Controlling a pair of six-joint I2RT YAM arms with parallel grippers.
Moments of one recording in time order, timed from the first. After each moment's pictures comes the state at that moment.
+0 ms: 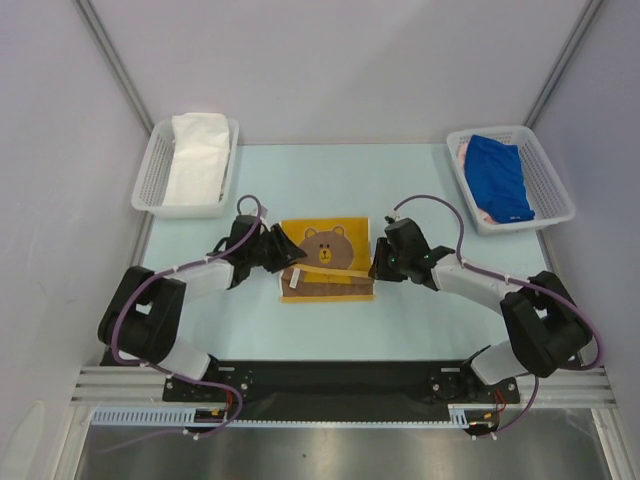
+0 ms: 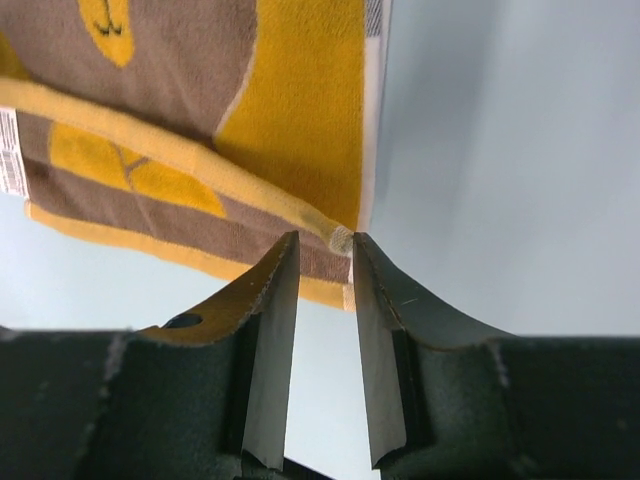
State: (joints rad) left arm -0.36 1.51 0.65 0.17 0.30 -0.85; right arm 0.59 1.47 0.77 -0.18 -0.02 0.62
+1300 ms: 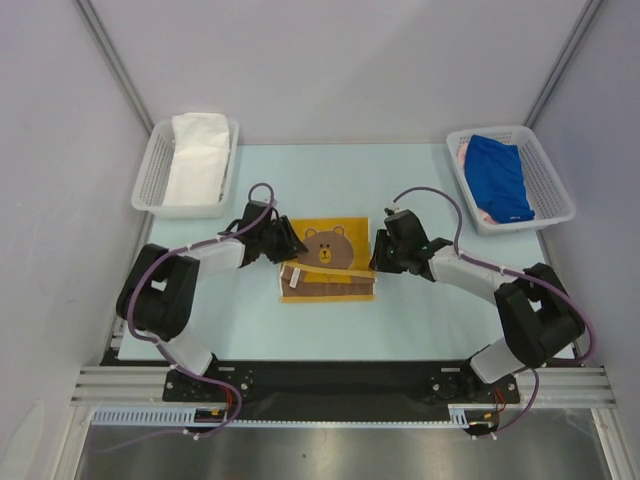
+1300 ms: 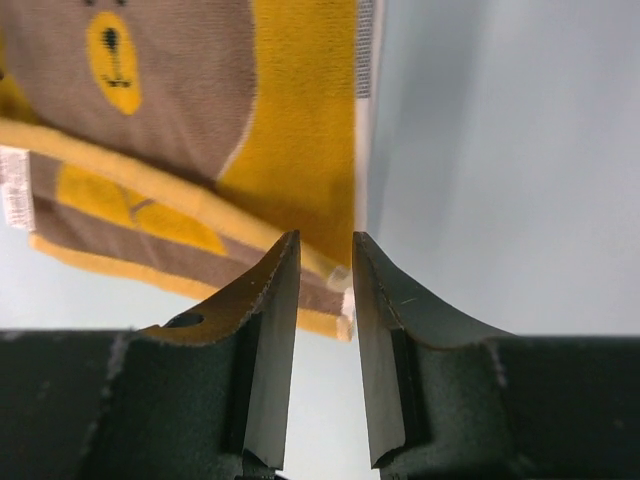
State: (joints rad) left arm -0.37 1.67 0.86 -0.02 0.24 -0.74; right arm 0.57 1.49 0.83 -0.19 -0.02 0.58
